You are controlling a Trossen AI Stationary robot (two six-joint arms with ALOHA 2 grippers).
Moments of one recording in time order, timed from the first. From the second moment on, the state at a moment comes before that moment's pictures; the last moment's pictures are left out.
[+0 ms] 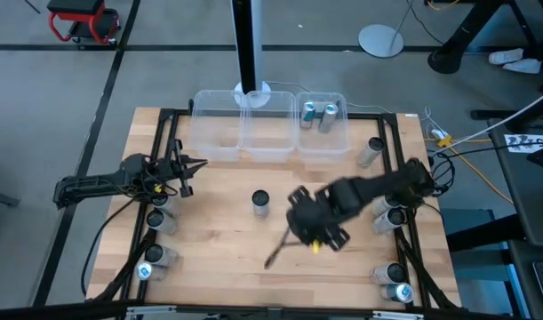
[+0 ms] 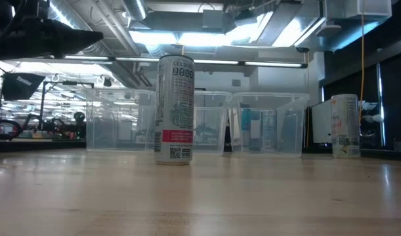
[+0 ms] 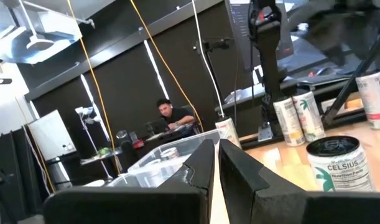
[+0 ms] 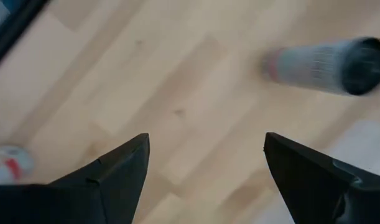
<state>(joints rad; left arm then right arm) 0.14 0.02 0.01 0.25 -0.09 0.40 0.40 1.95 2.18 -1.57 0.03 -0.38</state>
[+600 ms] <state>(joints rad) 0.14 0.02 0.01 0.31 -0.09 0.32 0.81 1.95 2.03 -1.57 0.01 0.24</state>
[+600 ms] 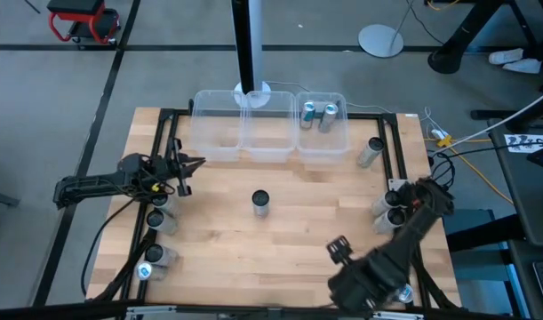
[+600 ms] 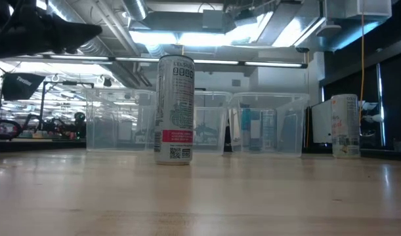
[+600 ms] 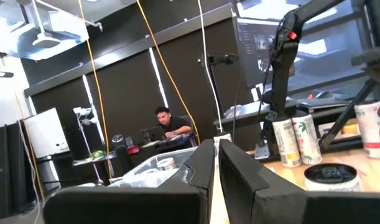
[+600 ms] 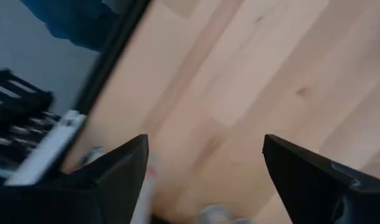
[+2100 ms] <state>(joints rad) 0.14 0.02 0.01 0.39 -0.09 0.32 1.12 2.03 2.00 -1.57 -0.44 1.19</state>
